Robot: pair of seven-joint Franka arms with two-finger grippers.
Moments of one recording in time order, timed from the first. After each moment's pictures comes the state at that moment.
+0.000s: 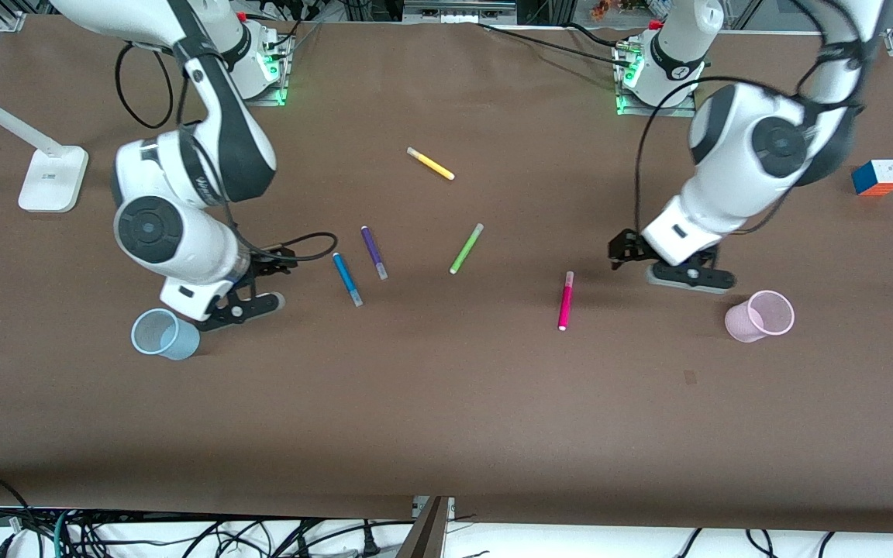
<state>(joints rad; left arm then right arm) -0.06 0.19 -0.26 -2.07 -0.07 2.33 -0.16 0.36 0.47 -0.02 -1.56 0.01 1.87 0.00</state>
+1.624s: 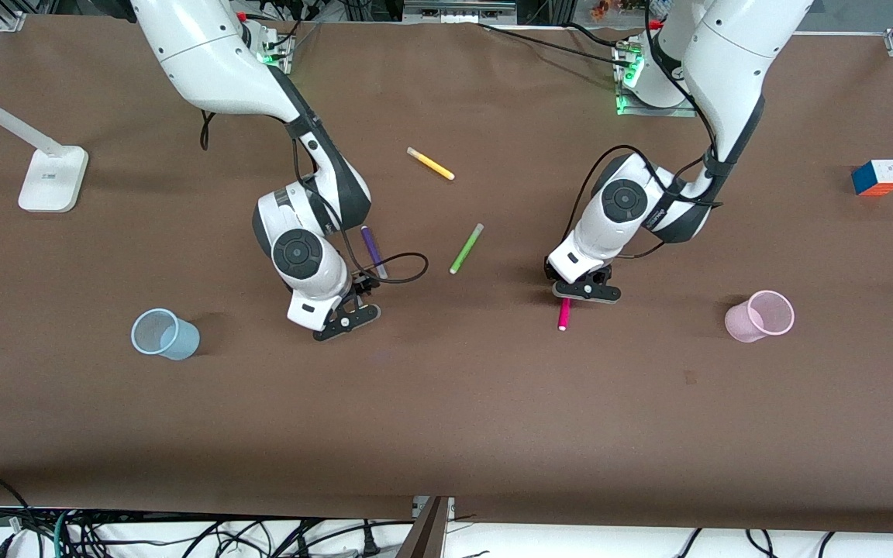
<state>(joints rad) -0.16 0.54 -0.27 -2.11 0.24 2.67 -0.50 0.50 0.71 -0.02 -1.62 0.04 2.27 0.03</state>
